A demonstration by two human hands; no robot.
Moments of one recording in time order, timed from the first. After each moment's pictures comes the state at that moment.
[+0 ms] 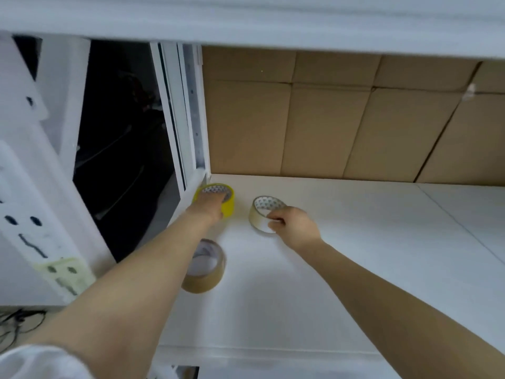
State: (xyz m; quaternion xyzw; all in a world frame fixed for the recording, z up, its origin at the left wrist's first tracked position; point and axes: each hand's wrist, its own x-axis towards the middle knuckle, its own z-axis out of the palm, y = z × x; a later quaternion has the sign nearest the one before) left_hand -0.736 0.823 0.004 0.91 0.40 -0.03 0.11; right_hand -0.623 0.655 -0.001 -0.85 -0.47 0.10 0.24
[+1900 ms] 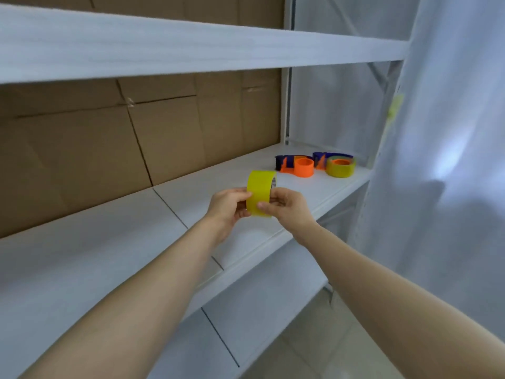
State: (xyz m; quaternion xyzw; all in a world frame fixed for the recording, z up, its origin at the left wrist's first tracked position) left_hand -0.394 0.253 0.048 0.66 0.09 0.04 0.75; right_hand -0.379 0.116 0.030 -0.74 -0.16 0.01 0.65
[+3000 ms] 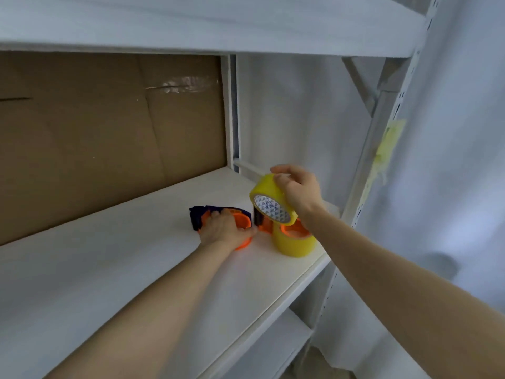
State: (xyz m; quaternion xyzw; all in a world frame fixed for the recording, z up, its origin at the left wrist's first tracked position) left_hand 0.018 0.081 -0.019 0.97 0.16 0.01 0.19; right_hand 0.015 -0.066 0.064 -0.78 -0.05 -0.08 0.62
